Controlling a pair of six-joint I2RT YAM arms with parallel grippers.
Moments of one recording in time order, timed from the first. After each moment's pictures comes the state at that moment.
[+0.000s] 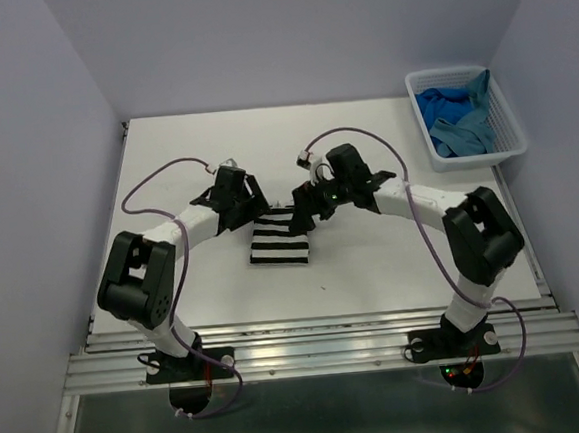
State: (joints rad) left arm -0.41 1.66 0.93 -0.16 -0.04 -0.72; right arm 0.58 1.83 1.18 -0.13 -0.66 0.15
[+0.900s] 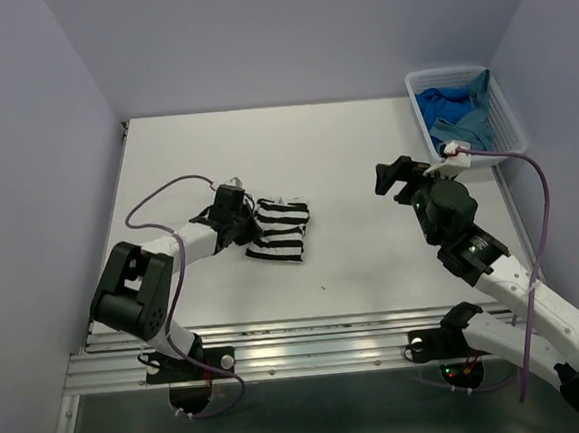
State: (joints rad) left arm -0.43 1.53 0.72 -0.07 0.08 -0.71; right arm 0.58 0.81 0.72 0.03 0.54 0.44
